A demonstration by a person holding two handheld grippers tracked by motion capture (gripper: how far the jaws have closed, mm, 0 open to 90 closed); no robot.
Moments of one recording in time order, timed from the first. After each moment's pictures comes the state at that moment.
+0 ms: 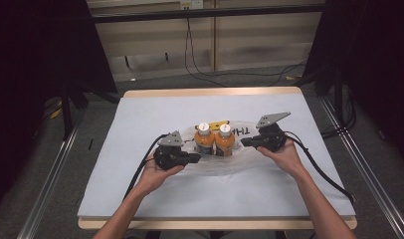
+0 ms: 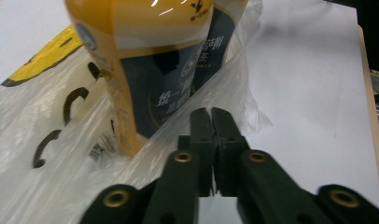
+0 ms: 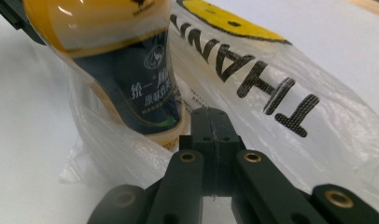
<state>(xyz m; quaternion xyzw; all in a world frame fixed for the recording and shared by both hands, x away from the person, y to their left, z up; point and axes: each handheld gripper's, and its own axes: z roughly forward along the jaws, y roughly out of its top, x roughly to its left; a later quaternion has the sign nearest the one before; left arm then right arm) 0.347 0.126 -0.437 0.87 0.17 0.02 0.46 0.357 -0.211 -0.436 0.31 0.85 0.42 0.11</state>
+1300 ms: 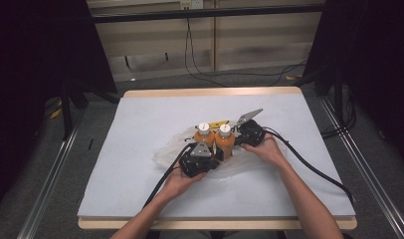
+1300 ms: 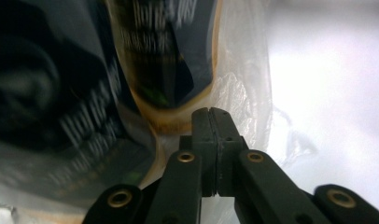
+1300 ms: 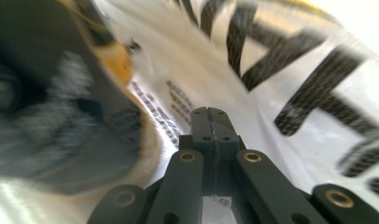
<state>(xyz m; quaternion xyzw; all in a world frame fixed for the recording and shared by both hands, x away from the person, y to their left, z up) 0.335 0.065 -0.476 0.90 0.16 0.06 0.41 0.407 -0.173 -0.472 0.30 0.88 0.36 0.08</state>
